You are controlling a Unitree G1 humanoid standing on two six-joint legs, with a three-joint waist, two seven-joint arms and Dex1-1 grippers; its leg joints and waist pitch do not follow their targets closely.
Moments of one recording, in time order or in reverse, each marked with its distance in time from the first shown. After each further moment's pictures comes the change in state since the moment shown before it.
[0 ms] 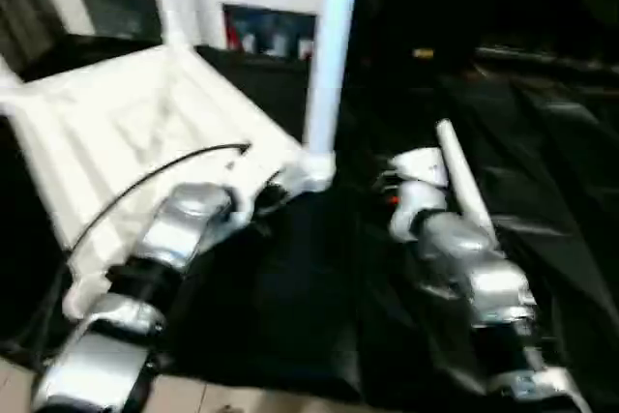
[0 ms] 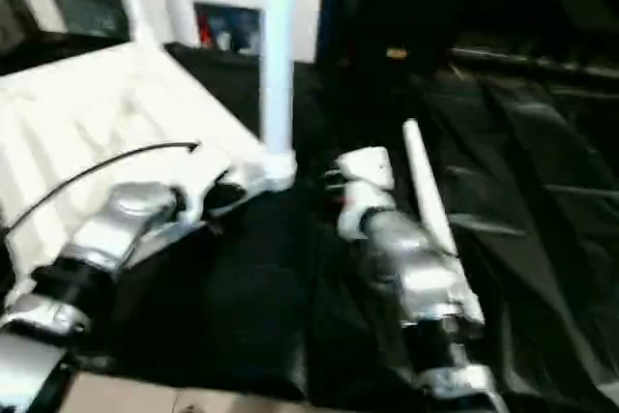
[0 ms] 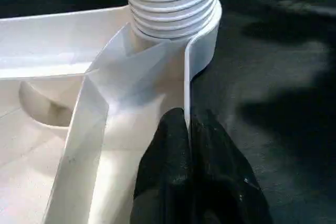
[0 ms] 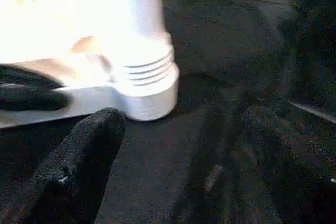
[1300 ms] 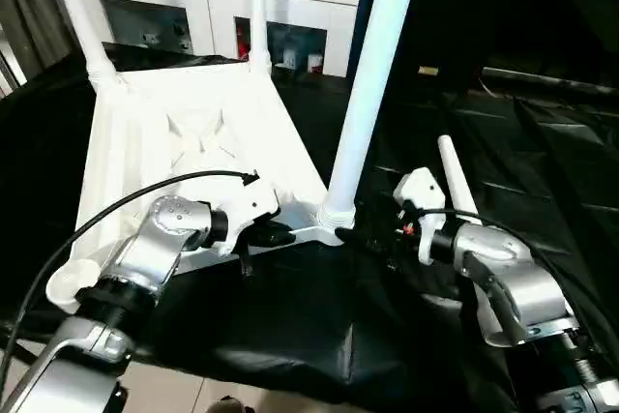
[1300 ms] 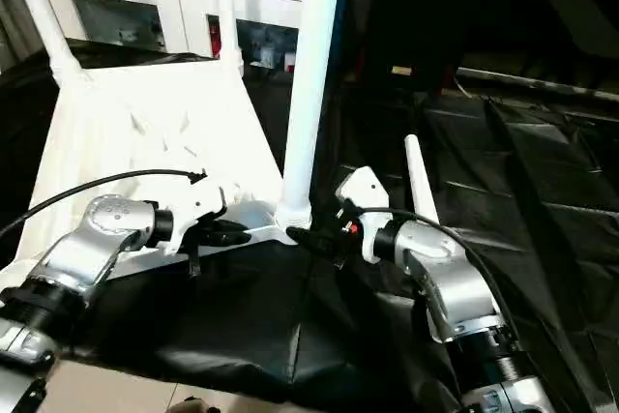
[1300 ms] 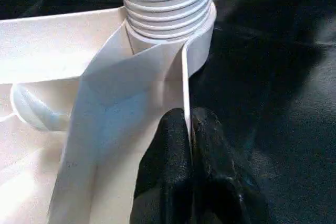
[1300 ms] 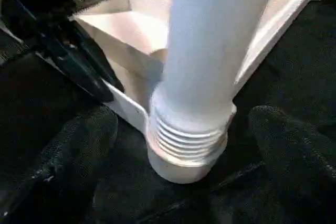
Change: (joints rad) left arm 0.109 0.088 -0.093 -0.158 -0.029 -0.136 -0.410; right arm 0.072 -0.227 0.077 -0.062 0.033 -0.109 0.418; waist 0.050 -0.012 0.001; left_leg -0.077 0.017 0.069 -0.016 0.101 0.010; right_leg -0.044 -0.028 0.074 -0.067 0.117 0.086
